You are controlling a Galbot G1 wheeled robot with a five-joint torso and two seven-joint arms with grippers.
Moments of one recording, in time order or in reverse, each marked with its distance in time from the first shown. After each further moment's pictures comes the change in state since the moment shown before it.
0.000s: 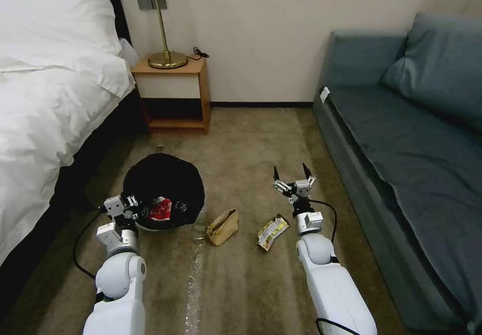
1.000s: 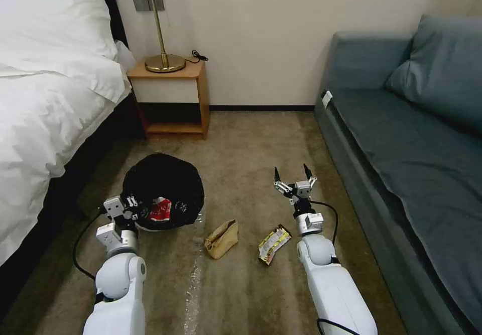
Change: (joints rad) left arm 0.004 -0.001 -0.005 -0.001 -0.004 -0.002 -0.001; right arm 0.002 -0.001 0.003 -0.012 -0.022 0.023 0.001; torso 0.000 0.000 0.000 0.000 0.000
